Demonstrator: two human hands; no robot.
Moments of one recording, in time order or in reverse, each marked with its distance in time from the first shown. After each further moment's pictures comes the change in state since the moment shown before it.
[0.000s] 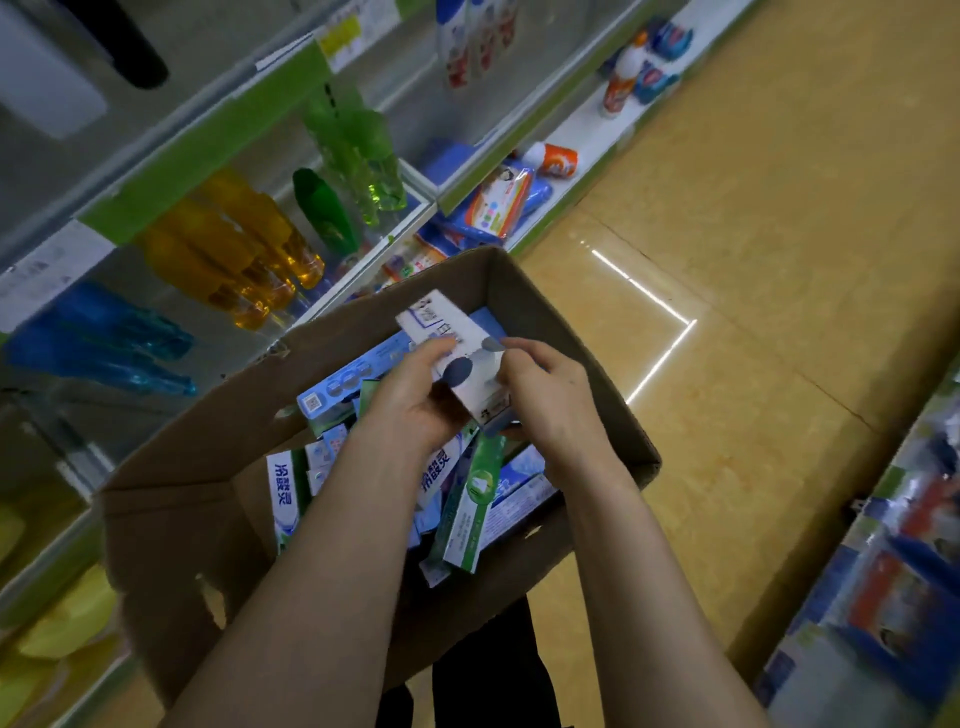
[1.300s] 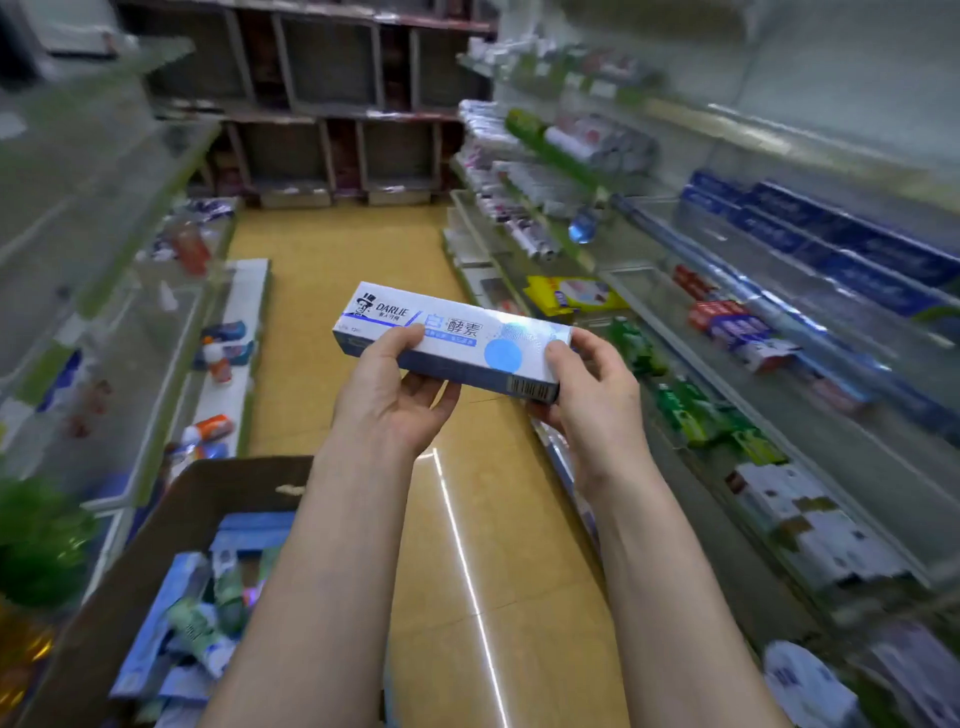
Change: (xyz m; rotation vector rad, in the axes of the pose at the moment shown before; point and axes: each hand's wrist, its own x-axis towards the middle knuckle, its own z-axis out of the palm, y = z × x) left_hand -0.361 -0.135 -0.012 0.449 -0.817 -0.012; right_hand -0.426 0.074 -0.062 0.753 1.122 -0.570
